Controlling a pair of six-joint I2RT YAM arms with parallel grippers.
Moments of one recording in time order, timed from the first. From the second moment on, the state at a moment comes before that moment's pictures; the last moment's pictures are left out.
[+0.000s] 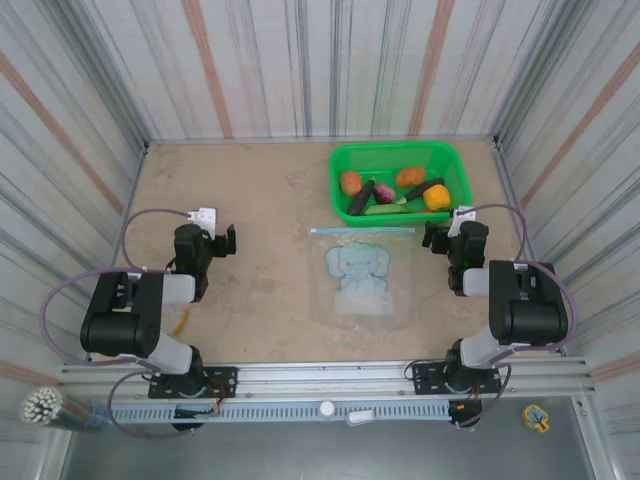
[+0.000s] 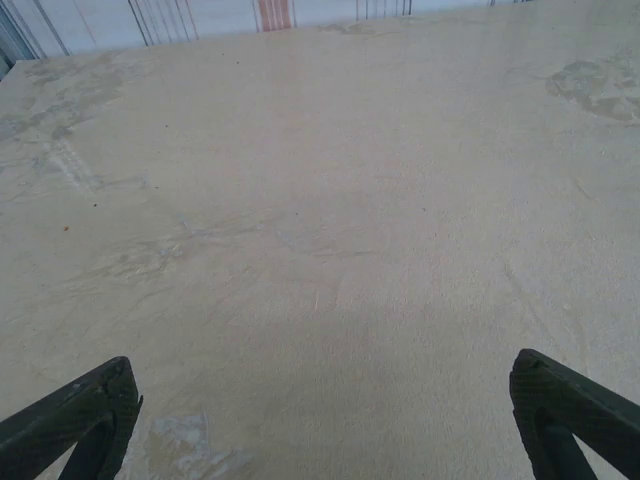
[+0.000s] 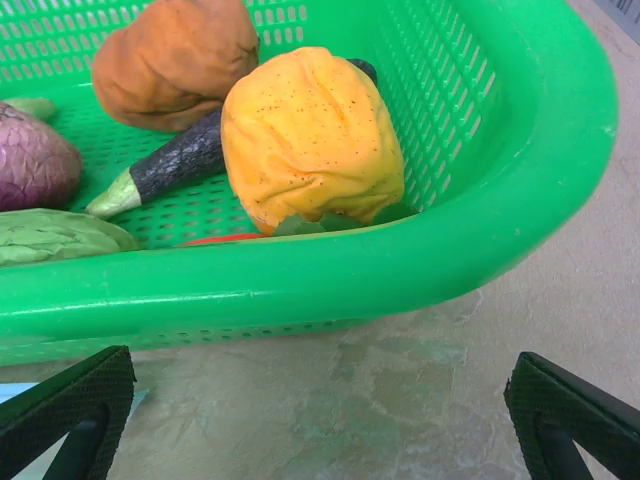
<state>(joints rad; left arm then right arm) -0.06 1.50 0.38 0.71 -0.04 0.08 -0.07 1.54 0.38 0.71 -0.03 0.07</state>
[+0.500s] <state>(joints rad) -0.08 1.50 0.38 0.73 -0.08 0.08 -0.07 1.54 0.38 0.72 -0.03 0.07</state>
